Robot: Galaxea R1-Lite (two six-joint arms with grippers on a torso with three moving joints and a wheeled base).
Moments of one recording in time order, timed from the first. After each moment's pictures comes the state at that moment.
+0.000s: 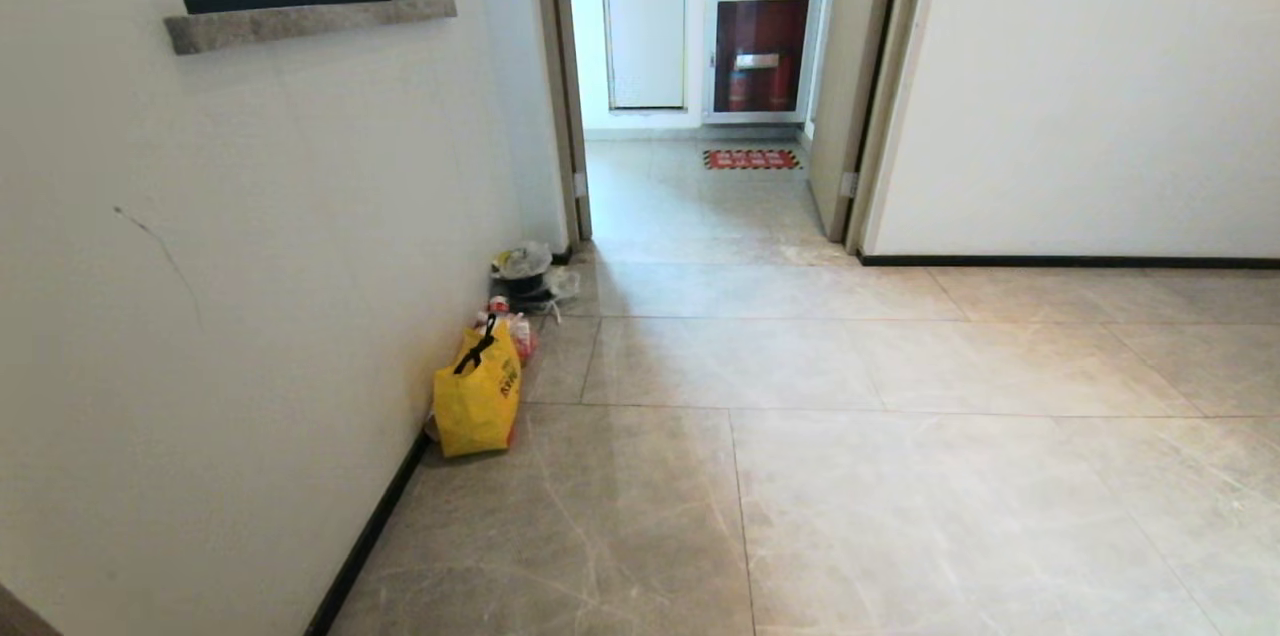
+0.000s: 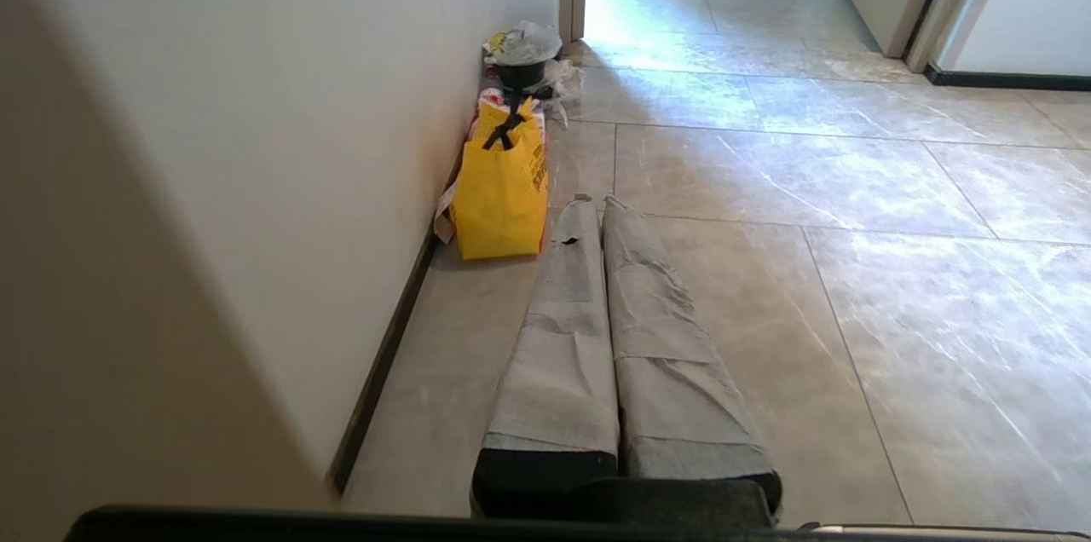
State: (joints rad) left arm 0.00 0.00 0.00 0.00 0.00 -0.01; right arm 0.00 0.00 0.00 0.00 0.01 -0.04
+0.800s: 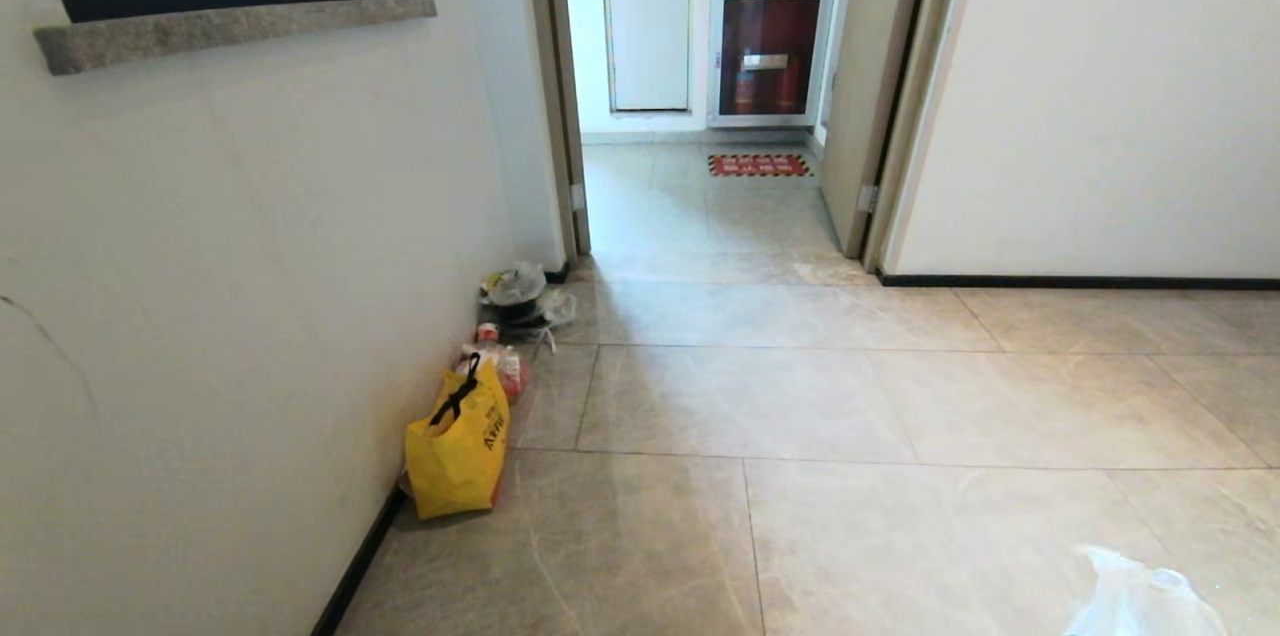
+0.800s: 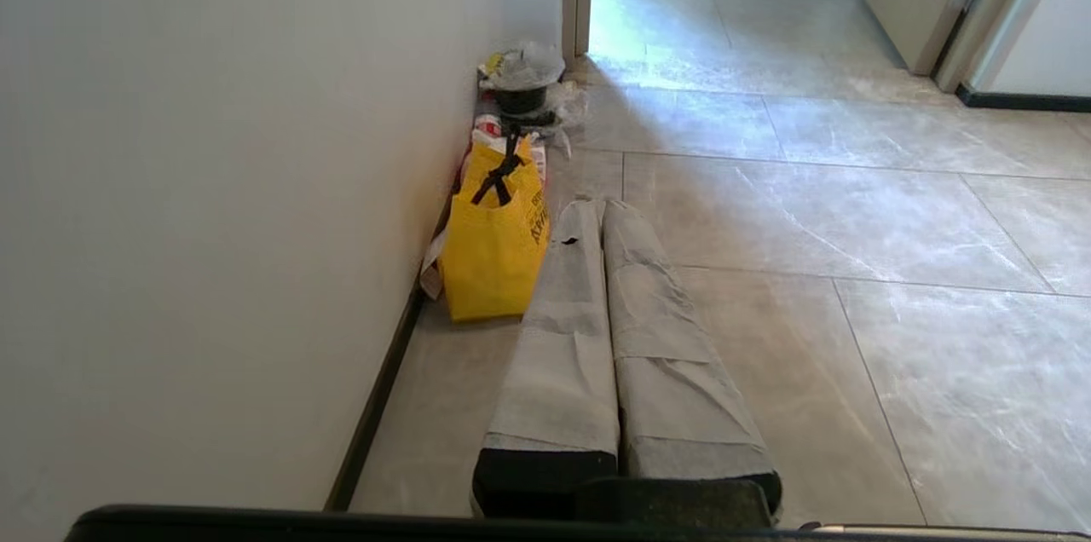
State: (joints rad) left arm 0.00 0.00 0.00 0.00 0.00 -0.01; right arm 0.00 0.00 0.00 0.00 0.01 -0.04
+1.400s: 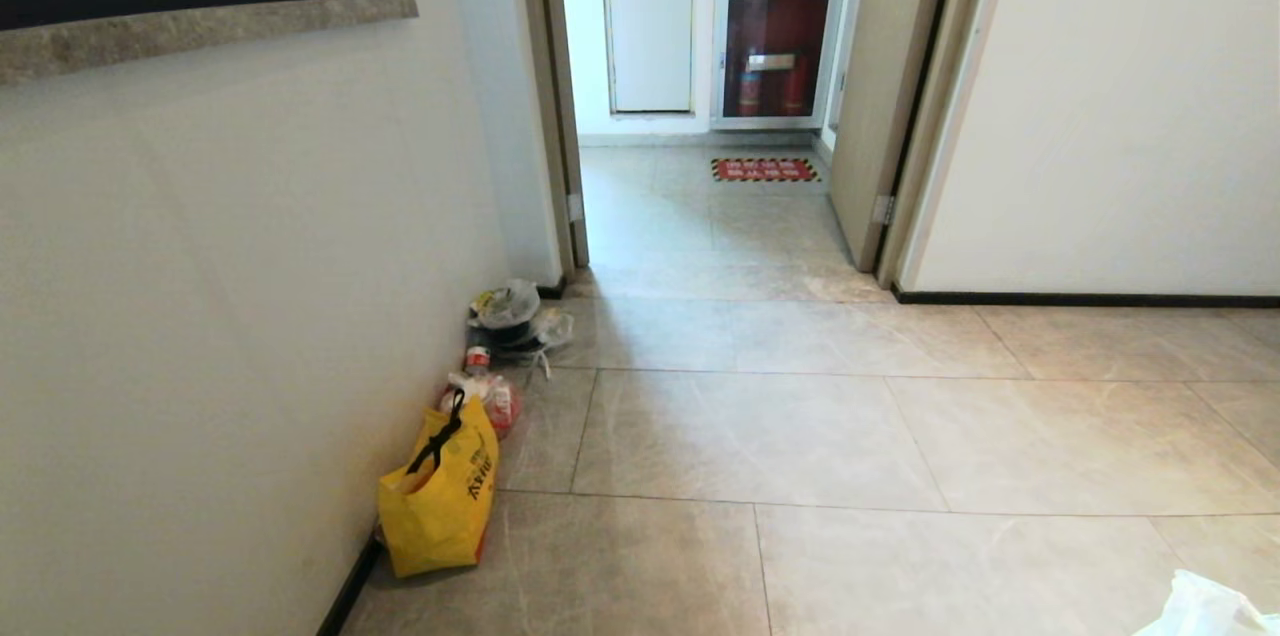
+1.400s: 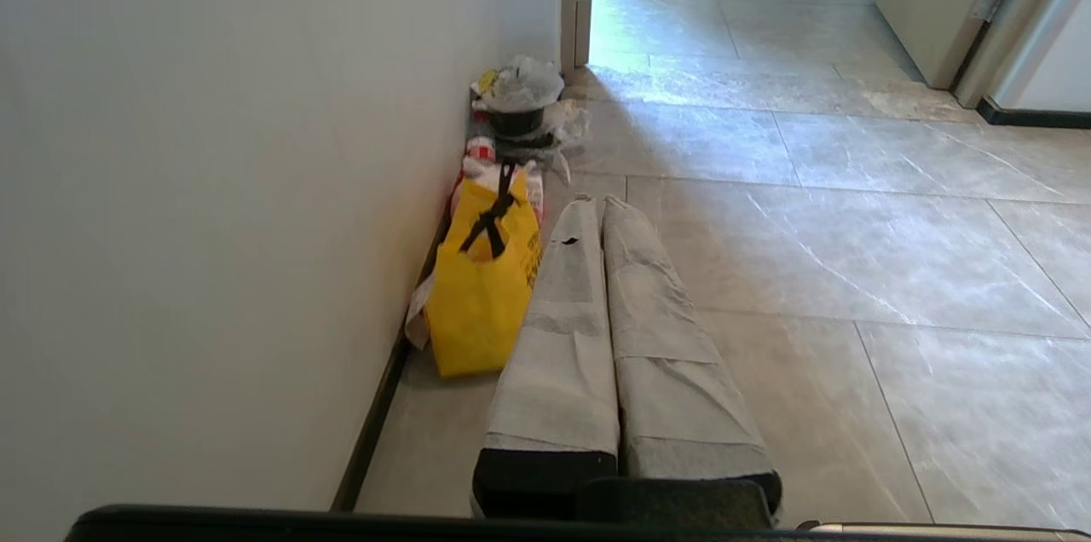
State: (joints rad) left arm 0.00 0.00 0.00 0.00 0.00 -0.01; right arm 0.00 0.00 0.00 0.00 0.01 -0.04
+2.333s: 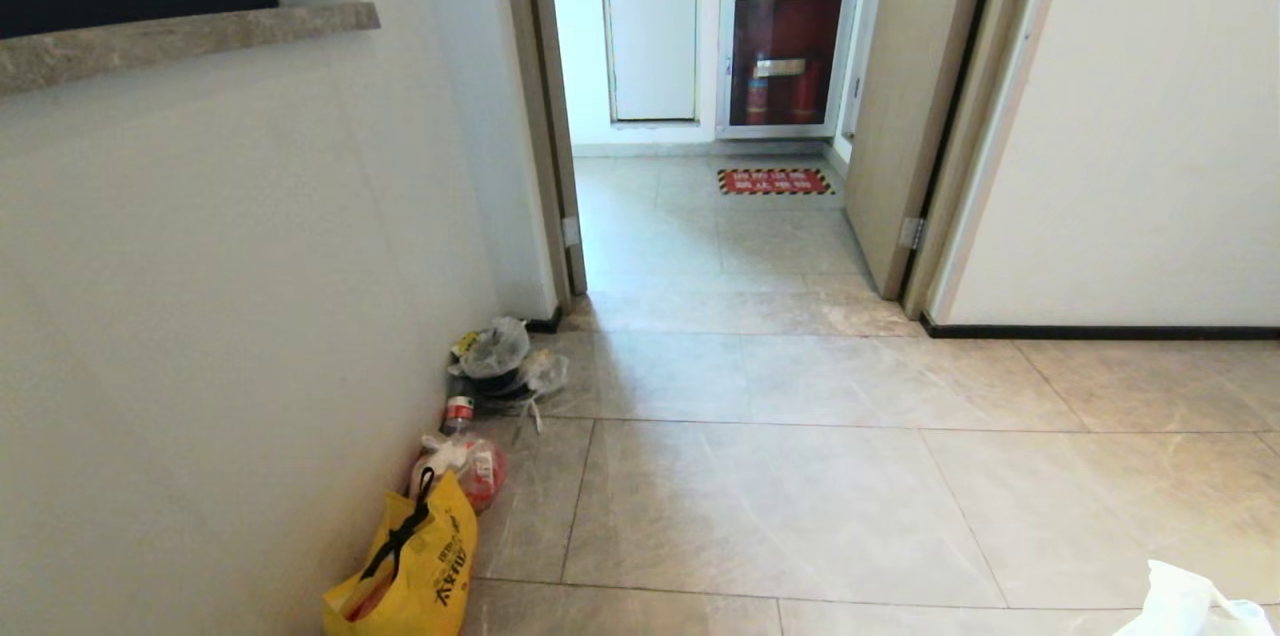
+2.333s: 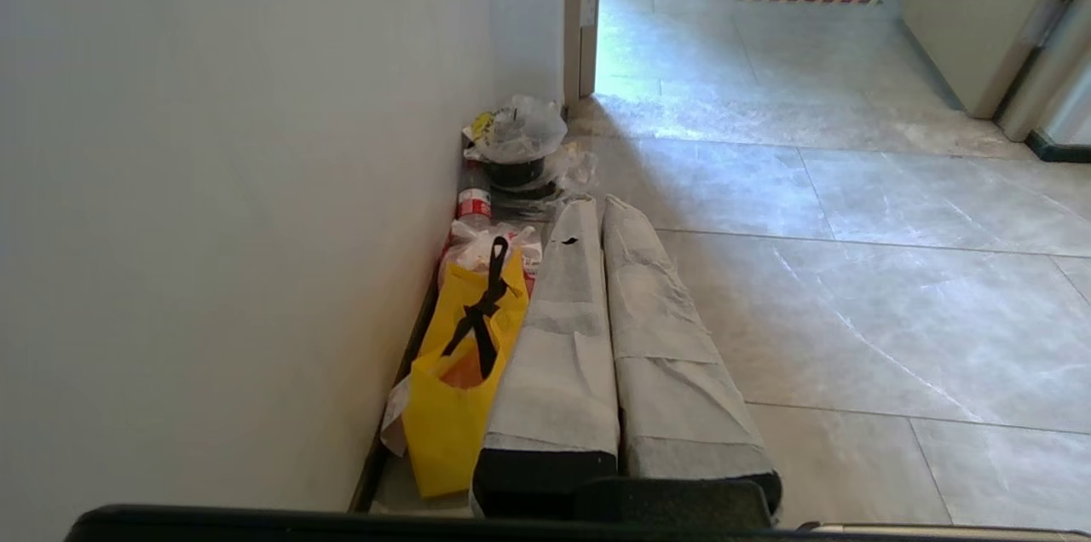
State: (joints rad) left arm 0.00 0.00 0.00 0.00 0.00 -0.01; right arm 0.00 0.00 0.00 0.00 0.01 -0.04
